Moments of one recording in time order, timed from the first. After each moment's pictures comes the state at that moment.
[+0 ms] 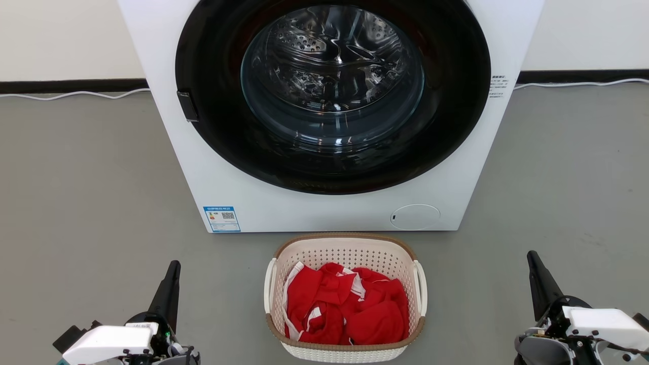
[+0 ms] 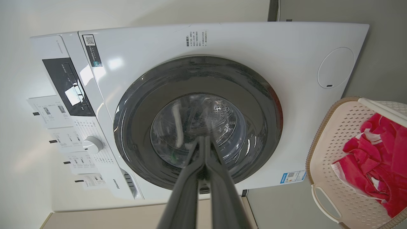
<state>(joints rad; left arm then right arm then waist) -0.05 0.04 0.08 0.27 -1.60 -0.12 0.11 -0.07 -0.05 -0.13 0.28 1.60 0.12 0.10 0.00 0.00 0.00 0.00</state>
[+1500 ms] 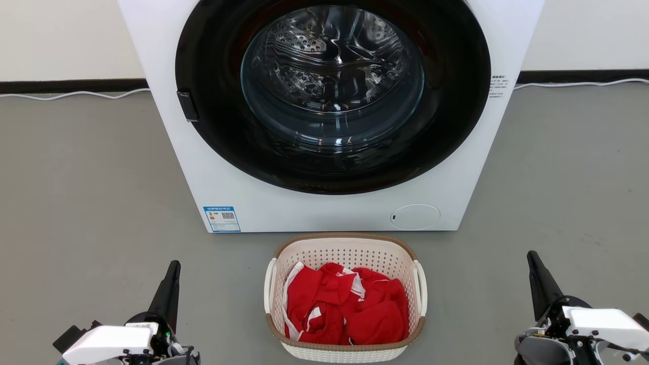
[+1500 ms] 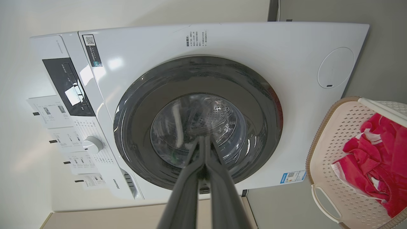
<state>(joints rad) -0.05 0.04 0.08 0.27 -1.60 -0.12 0.11 -0.07 -0.05 -0.13 0.28 1.60 0.12 0.10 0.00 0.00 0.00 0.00</state>
